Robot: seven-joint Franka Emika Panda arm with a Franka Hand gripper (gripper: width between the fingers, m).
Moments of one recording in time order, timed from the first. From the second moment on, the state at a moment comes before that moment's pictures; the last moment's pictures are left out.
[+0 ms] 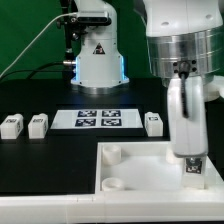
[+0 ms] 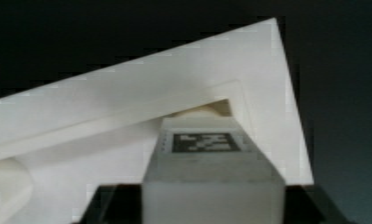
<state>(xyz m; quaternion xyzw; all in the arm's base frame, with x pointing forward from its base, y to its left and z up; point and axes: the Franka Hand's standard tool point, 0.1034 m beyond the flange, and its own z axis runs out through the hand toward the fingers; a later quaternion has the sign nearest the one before) 0.632 0.116 0.073 -0.64 0.76 0.04 0.06</state>
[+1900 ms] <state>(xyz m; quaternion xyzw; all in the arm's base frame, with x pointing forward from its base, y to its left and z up) 0.632 0.121 0.067 -0.81 0.58 0.03 0.07</state>
